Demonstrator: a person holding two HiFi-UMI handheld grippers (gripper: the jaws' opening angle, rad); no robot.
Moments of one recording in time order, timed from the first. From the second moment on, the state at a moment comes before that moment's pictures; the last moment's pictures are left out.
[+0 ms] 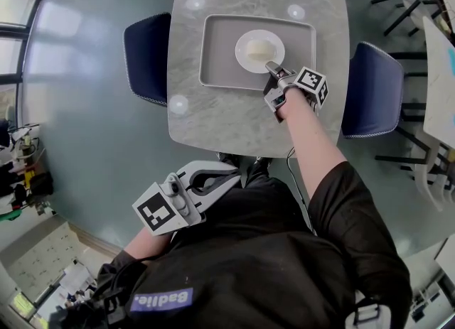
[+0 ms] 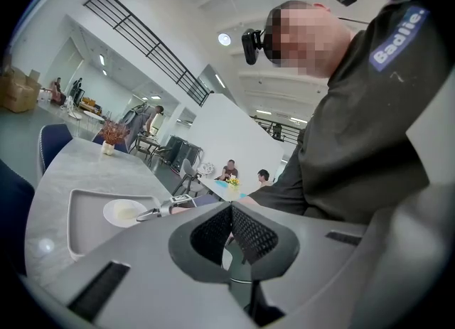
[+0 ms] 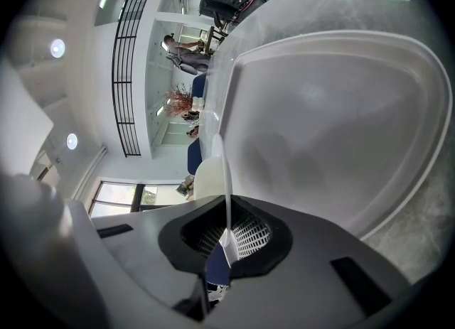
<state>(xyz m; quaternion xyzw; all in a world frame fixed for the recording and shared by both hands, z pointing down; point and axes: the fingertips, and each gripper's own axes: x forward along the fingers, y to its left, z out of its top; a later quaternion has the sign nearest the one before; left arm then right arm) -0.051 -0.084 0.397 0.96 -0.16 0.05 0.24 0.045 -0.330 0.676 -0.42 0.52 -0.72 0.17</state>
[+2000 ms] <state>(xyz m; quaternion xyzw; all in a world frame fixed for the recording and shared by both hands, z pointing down) -0.067 -0.106 0.394 0.94 -0.23 -0.01 0.26 0.048 -0.344 0.702 -0.45 0.54 -0.72 -0.03</state>
